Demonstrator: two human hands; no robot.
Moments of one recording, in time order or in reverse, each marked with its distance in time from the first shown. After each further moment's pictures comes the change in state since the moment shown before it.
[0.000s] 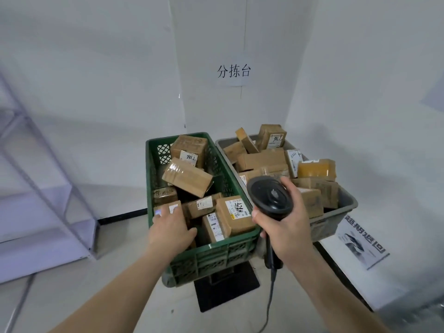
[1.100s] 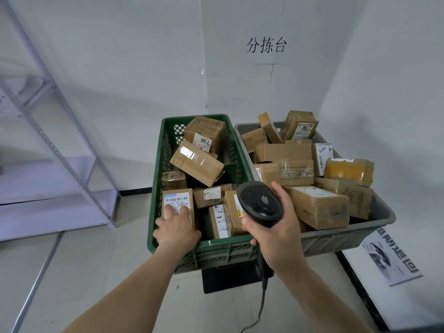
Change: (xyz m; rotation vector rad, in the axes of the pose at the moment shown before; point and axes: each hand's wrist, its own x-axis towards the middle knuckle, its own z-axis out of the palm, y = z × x) left_hand 0.028 0.017 0.063 -0.047 -0.081 -0.296; right_hand 0.034 0.044 0.014 0.062 -0.245 0.070
